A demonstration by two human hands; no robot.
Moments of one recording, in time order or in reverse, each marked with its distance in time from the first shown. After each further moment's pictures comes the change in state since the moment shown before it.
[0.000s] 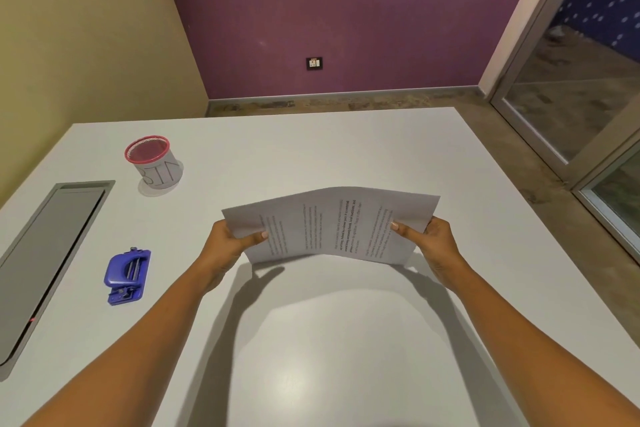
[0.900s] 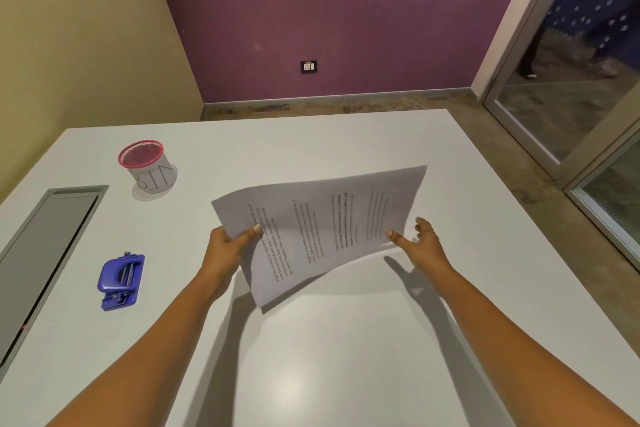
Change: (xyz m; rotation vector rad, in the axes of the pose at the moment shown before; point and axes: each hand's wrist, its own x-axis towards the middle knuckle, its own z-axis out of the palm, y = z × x) left_hand -0.006 0.001 0.019 -0.082 0.143 -0.031; right_hand 0.005 0.017 -0.002 -0.391 0.131 0.231
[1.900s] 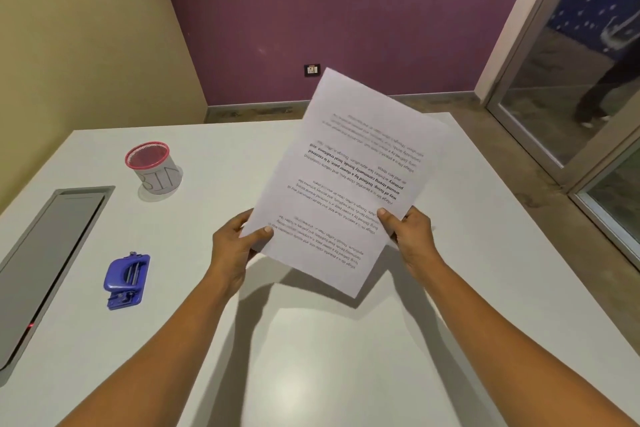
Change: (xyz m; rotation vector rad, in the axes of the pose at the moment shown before) left_hand -0.004 0.008 0.009 -0.256 0.029 -0.042; right_hand -0.022 -0.047 0.024 0.539 -0.036 -0.178
